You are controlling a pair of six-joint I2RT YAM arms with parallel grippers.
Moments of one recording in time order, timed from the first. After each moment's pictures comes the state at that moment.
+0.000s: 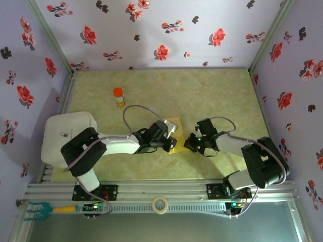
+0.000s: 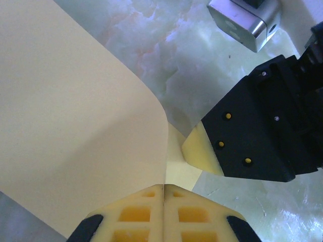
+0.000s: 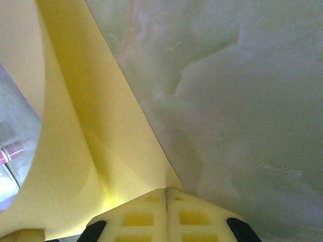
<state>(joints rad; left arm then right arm) -1.00 1.71 0.84 0.14 0.15 -0.45 0.46 1.42 0.50 -0.17 -0.48 0.92</state>
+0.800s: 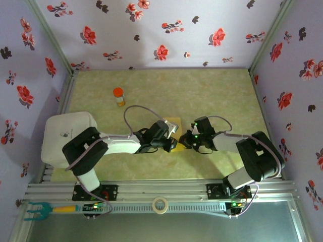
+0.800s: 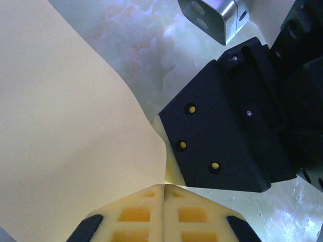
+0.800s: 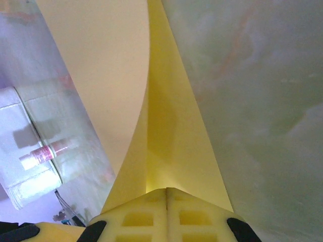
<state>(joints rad) -1.00 1.72 0.84 0.14 0.17 -0.47 0.48 1.50 0.50 0.06 -0.56 1.02</state>
